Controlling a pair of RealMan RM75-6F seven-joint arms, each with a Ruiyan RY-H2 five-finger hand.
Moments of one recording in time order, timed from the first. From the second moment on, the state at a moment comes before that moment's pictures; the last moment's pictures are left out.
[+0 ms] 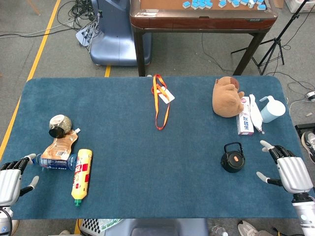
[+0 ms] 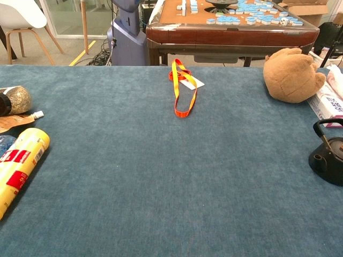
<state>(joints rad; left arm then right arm) -0.06 -1.17 -0.06 -1.64 1.49 1.56 0.19 0.10 -1.05 0.04 -1.67 -1.53 1.44 -0.01</state>
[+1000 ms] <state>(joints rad) -0.04 -1.18 -0.05 -1.62 1.48 1.57 0.17 0.36 -1.02 0.07 -1.67 -1.60 1.12 0.11</state>
